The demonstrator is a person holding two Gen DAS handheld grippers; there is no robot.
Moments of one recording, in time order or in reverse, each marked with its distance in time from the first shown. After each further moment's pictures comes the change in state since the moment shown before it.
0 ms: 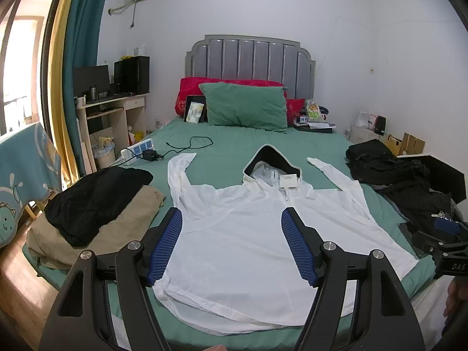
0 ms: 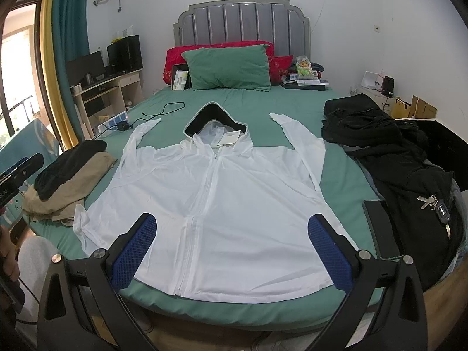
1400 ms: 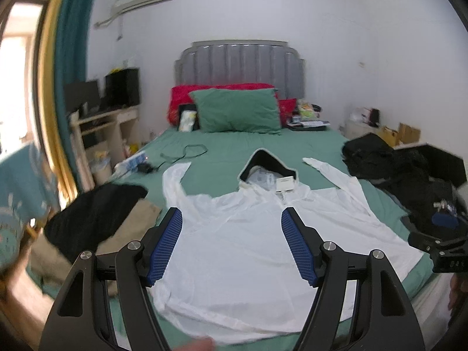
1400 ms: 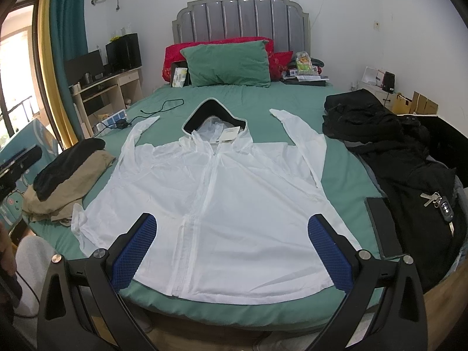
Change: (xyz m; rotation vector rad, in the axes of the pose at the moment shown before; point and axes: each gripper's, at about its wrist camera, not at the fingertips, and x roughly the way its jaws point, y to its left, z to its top) left arm 0.004 -0.013 0.013 0.103 -0.033 -0.031; right arm 0.007 -0.005 -0.001 0.002 0.015 0.004
